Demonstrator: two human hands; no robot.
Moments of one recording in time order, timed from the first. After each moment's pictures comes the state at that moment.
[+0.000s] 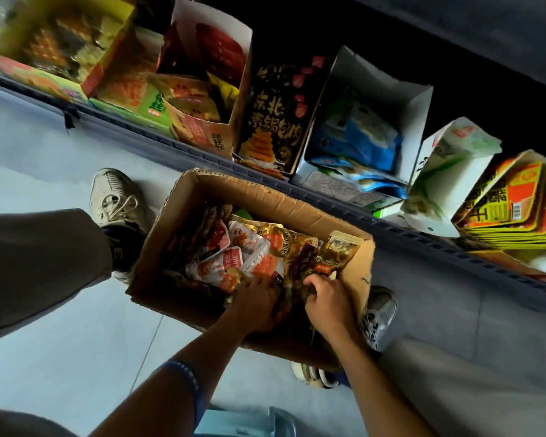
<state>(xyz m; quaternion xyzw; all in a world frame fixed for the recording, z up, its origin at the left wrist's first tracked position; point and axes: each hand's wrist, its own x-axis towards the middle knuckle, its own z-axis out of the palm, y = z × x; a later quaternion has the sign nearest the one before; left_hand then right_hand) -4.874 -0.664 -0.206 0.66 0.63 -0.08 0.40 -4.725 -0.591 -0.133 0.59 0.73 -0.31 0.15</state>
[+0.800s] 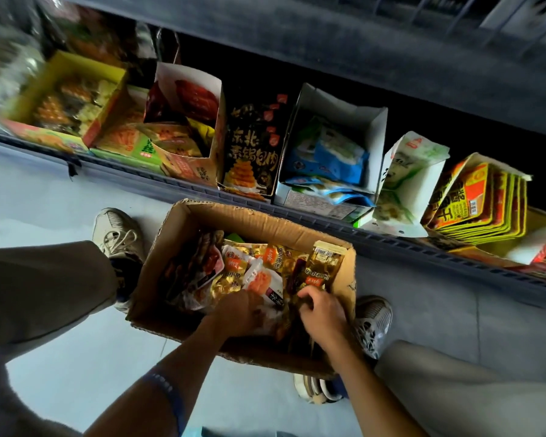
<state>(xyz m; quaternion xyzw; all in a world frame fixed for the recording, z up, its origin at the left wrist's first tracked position) -4.906 -0.652 -0.178 0.59 0.64 -0.03 0.49 -4.719 -0.594 -0.118 0.63 0.68 -0.36 0.09</state>
